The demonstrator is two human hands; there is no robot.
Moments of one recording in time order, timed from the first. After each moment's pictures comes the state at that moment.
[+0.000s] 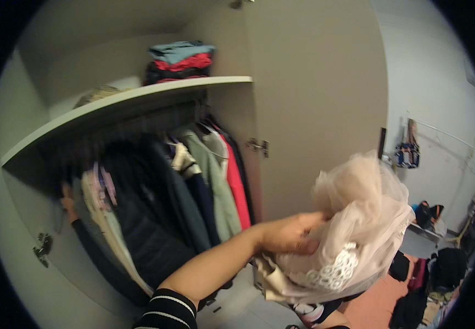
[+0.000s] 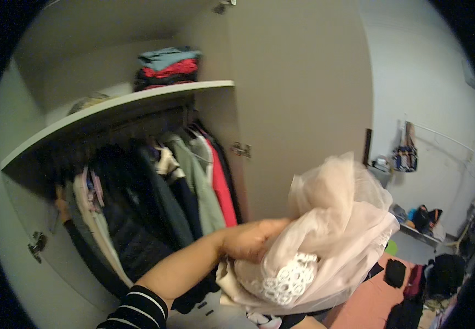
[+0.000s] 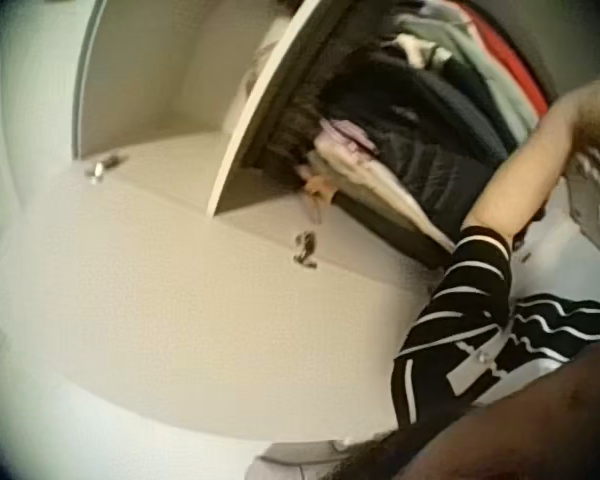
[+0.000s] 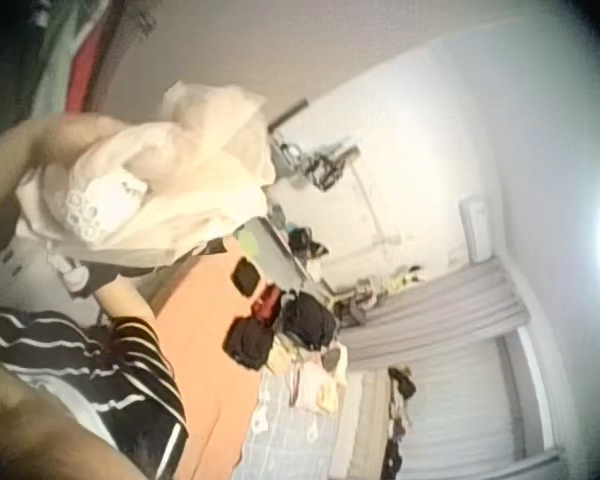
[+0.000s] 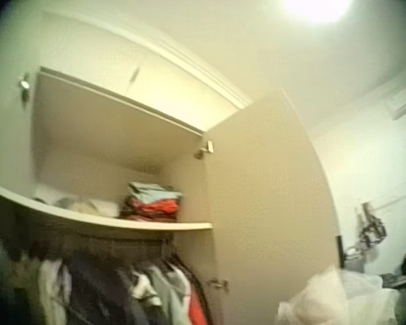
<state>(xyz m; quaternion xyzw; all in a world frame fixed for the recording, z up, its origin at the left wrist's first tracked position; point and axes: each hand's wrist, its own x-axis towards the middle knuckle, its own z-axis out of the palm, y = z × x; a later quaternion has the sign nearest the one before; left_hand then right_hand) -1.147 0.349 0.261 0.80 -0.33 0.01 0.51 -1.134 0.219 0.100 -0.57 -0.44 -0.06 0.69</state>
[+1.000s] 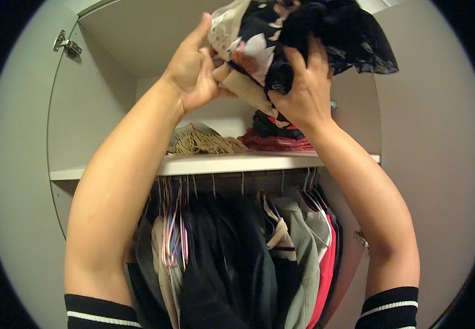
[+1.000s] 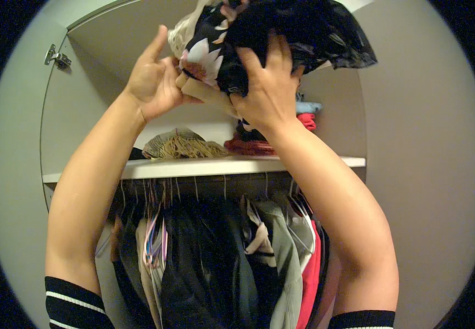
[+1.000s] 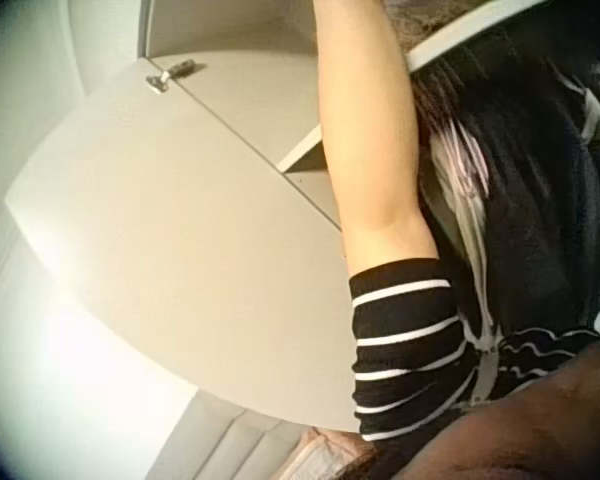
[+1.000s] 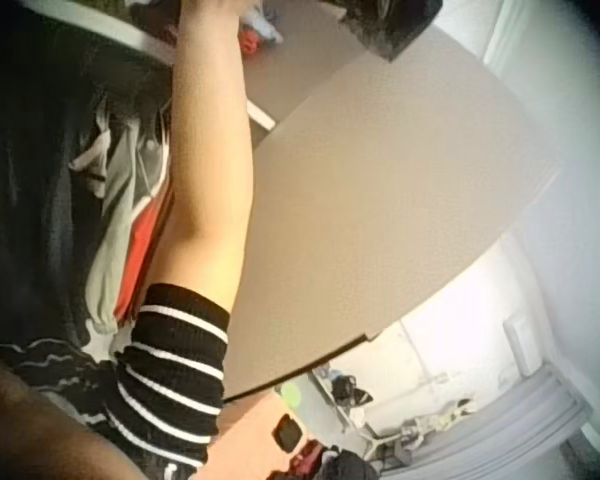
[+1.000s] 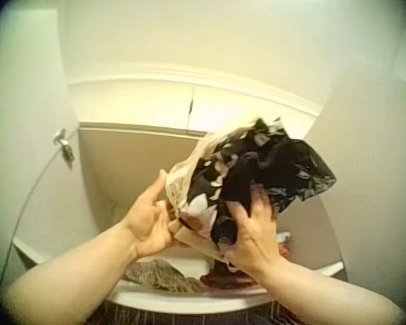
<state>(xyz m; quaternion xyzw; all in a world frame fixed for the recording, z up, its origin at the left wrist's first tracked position) -1.337 0.538 0.626 0.78 -0.01 0.48 0.41 -1.136 0.570 0.587 -0.16 -0.52 -0.57 0.62</state>
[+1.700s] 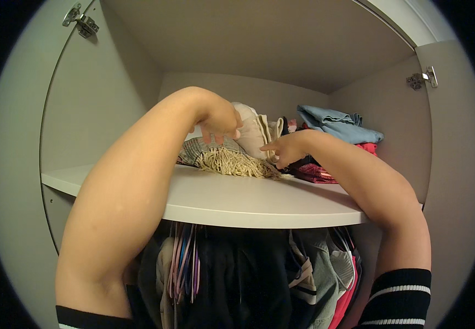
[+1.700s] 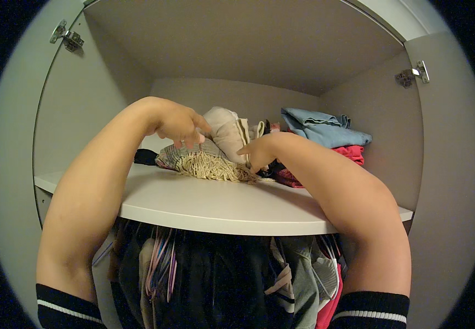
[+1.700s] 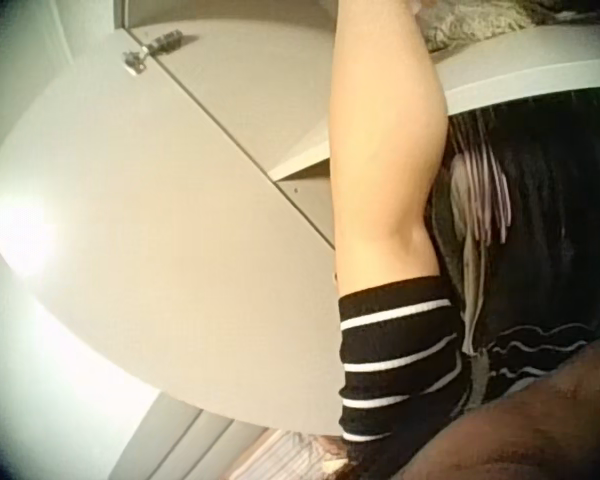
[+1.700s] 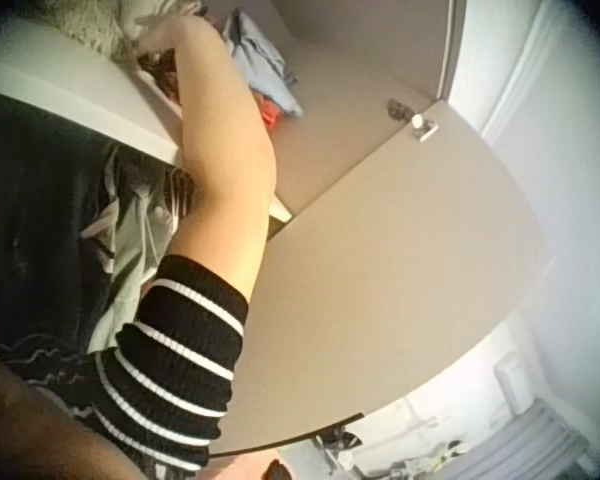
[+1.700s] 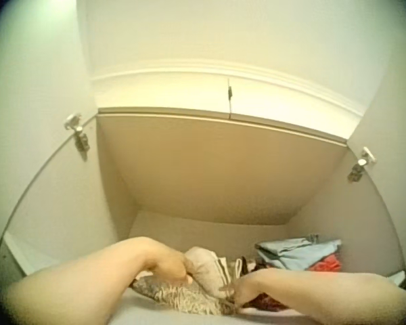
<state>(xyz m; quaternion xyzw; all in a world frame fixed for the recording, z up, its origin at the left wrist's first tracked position) -1.385 0.612 0.641 0.77 0.62 0.14 -0.04 -1.189 0.752 0.631 -0.50 -0.85 -0.18 -0.06</state>
